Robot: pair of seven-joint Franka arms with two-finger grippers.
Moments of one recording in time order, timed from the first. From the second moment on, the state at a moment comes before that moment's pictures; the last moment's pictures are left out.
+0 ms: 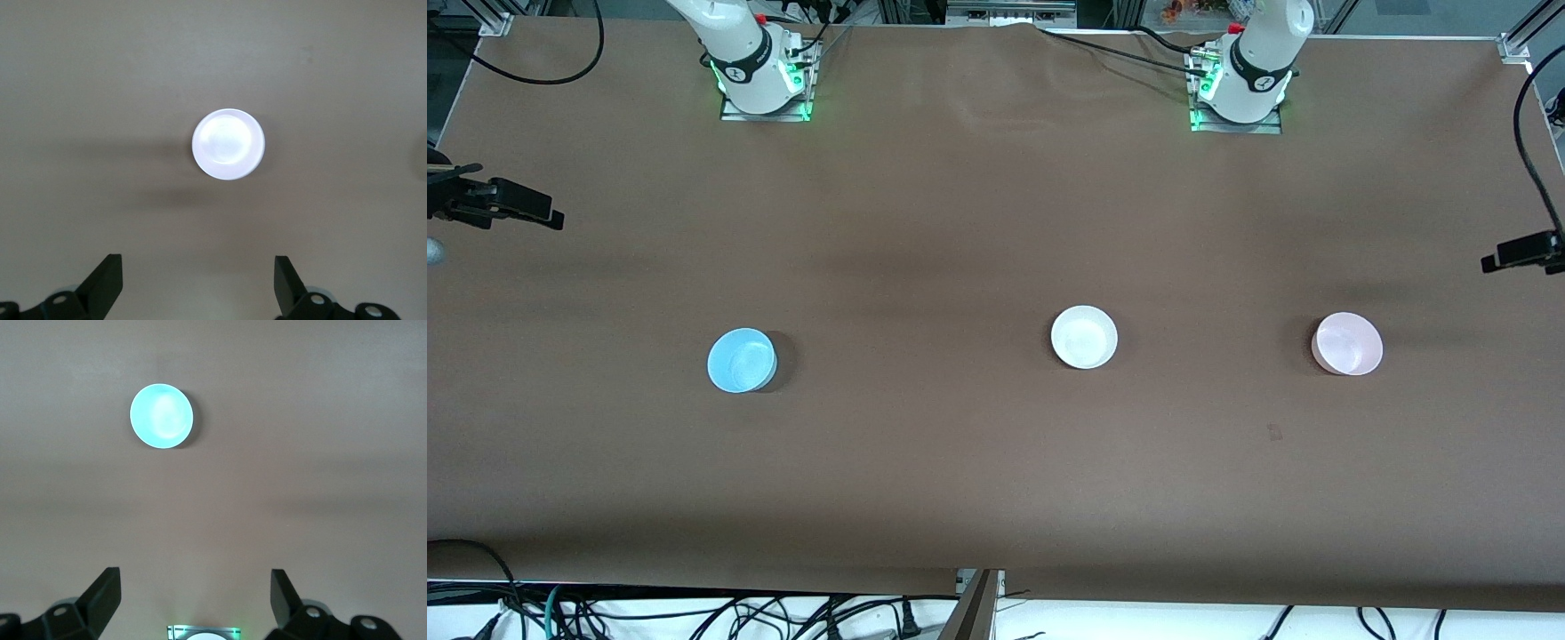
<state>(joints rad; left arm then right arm) 0.13 0.25 0.25 -1.60 -0.11 1.66 0.35 -0.10 0.11 0.00 -1.50 0.03 1.47 -0.07</state>
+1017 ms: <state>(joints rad) 0.18 0.52 0.25 -1.85 -0.49 2.21 0.70 -0.10 0.11 0.00 -1.50 0.03 1.47 -0.06</state>
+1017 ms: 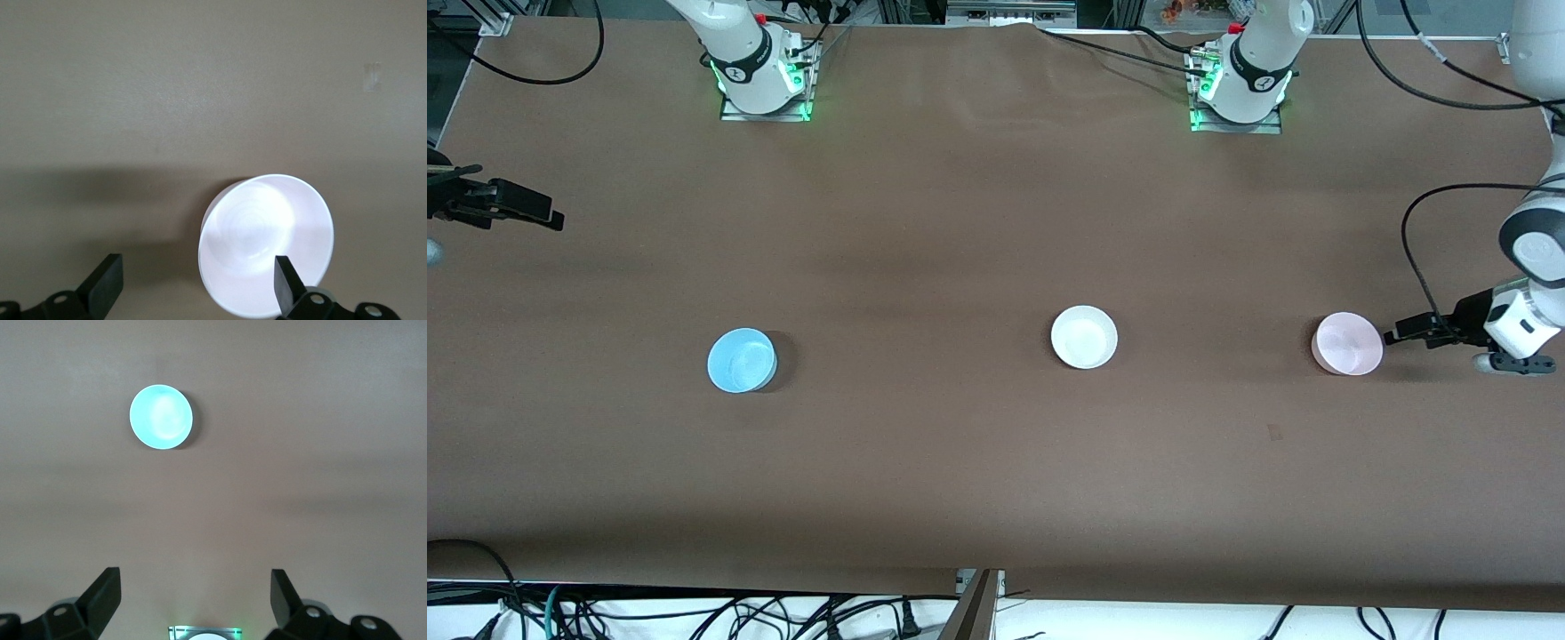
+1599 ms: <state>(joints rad) 0.17 0.55 0.25 -1.93 -0.52 2.30 0.74 -0.10 0.11 0.00 -1.50 0.03 1.47 -0.06</state>
